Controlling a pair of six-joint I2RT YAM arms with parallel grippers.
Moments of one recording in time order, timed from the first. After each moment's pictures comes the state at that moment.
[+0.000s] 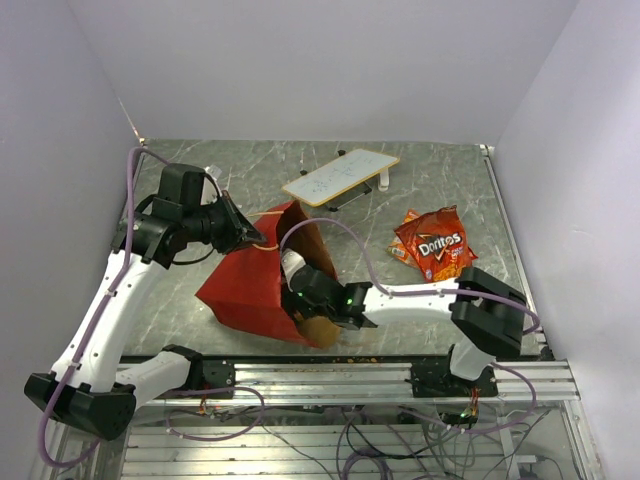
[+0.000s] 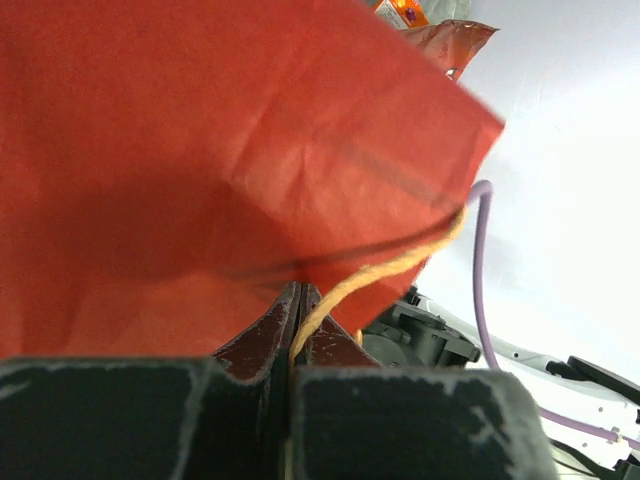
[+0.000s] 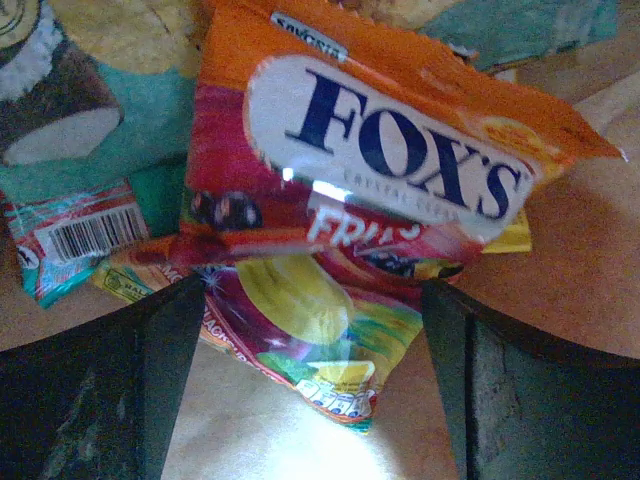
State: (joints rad) left arm -0.32 1.08 1.29 -0.95 0.41 -0.87; right arm 1.20 1.64 0.89 0.06 0.27 0.20
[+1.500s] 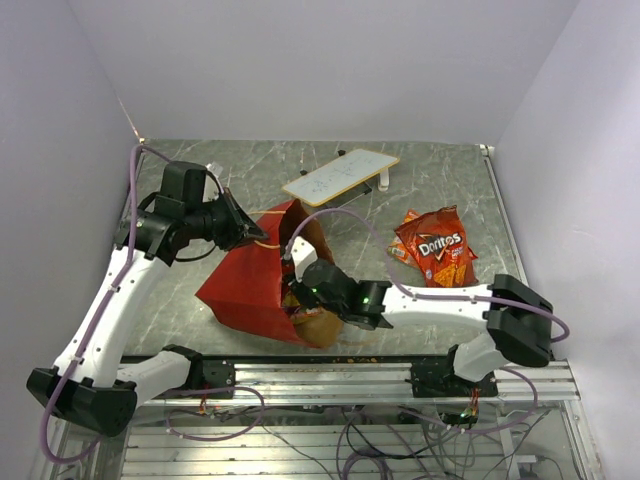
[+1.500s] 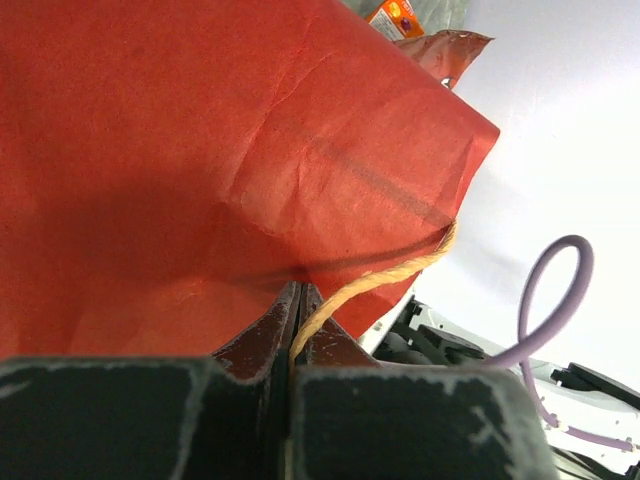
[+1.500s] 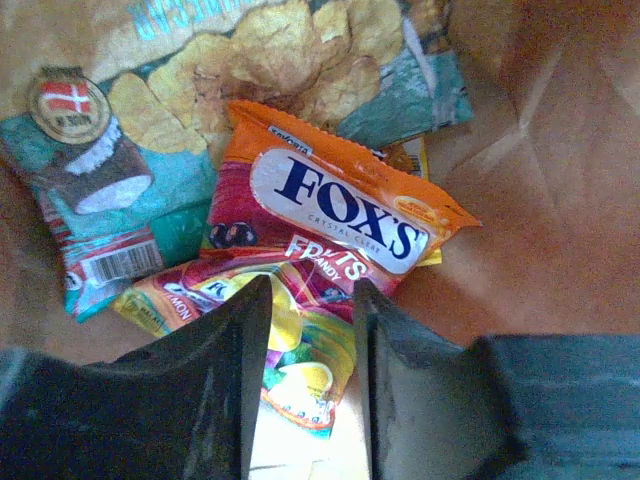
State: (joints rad) left arm -0.32 1.09 1.28 -0.91 0.41 -0.87; right arm 1.20 1.48 0.87 0.06 0.36 0.15
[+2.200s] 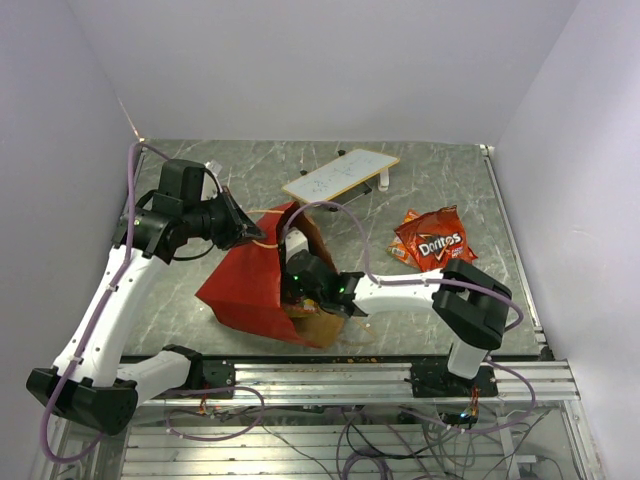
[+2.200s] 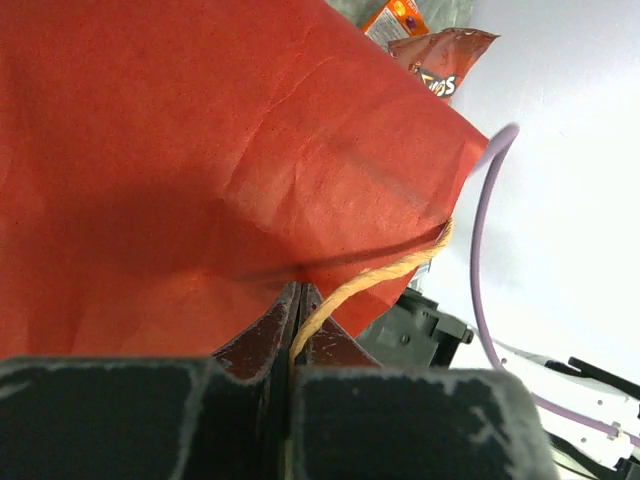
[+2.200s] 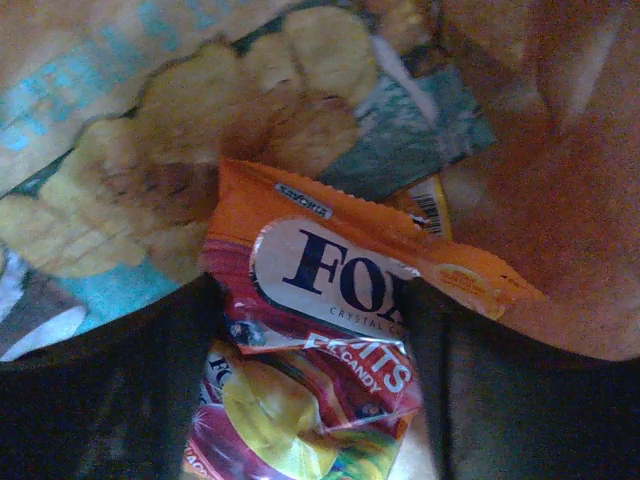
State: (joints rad) left arm -0.32 1.11 1.31 -0.95 0.41 -0.85; right arm 1.15 1.76 0.98 0.19 0.37 0.29
